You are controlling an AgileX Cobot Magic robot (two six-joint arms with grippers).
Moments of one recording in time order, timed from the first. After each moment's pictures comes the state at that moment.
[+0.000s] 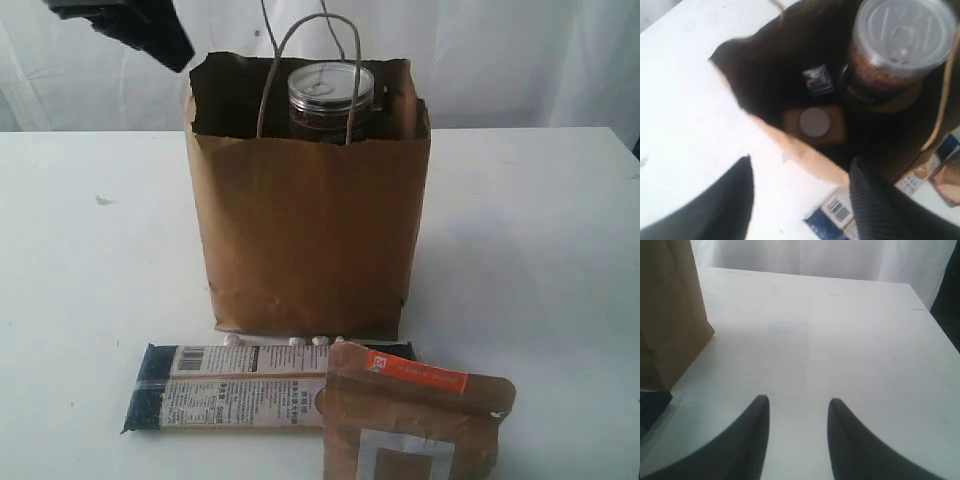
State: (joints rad) left arm -0.42 1.60 -1.85 -0.24 1.30 0.42; right arm 0.12 0.13 0.00 -0.08 0.23 0.06
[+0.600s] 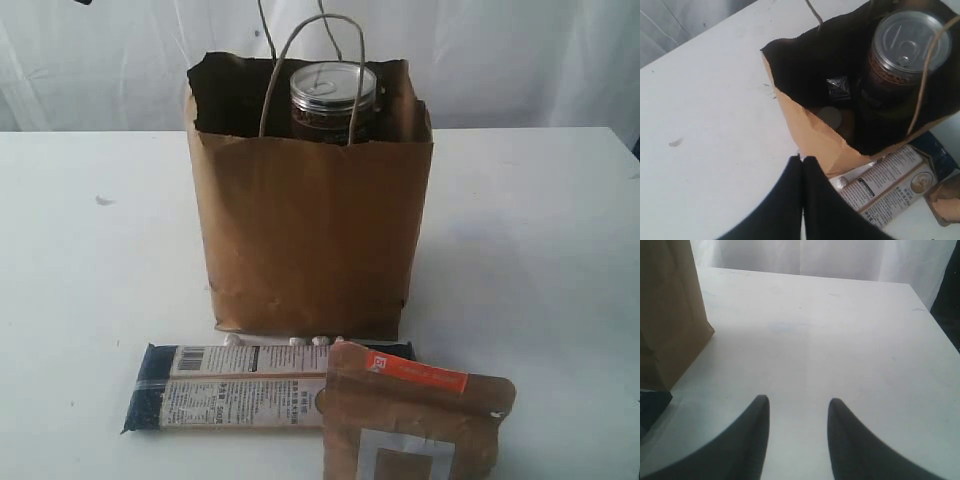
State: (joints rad) left arm -0.42 1.40 -1.79 -0.16 1.28 0.26; right arm 0.12 0.13 0.00 -0.08 0.23 0.06
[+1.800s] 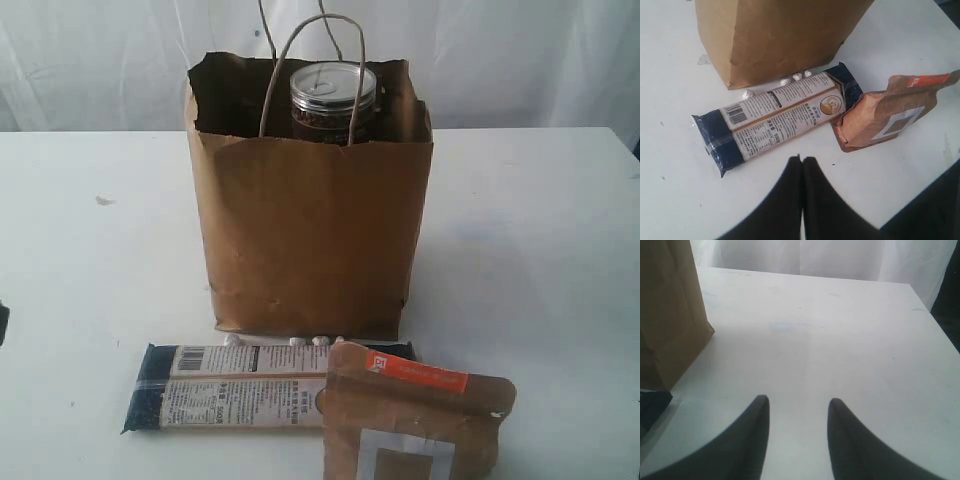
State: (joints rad) left arm -0.42 0.59 -0.71 -0.45 0.94 0.18; right arm 0.12 0.13 0.00 -0.08 0.23 0.07
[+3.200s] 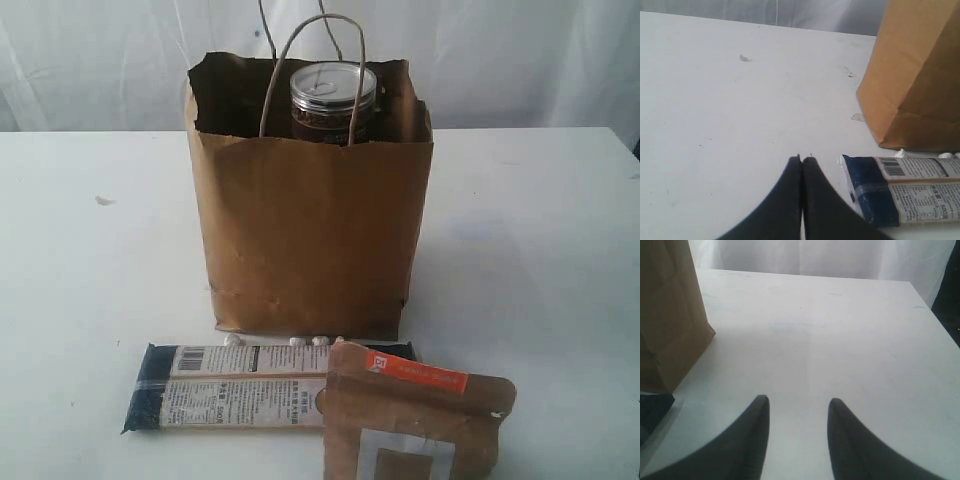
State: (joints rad) left arm -0.15 0.00 0.02 -0.33 0.32 0.15; right arm 0.12 0.13 0.00 -0.08 0.23 0.09
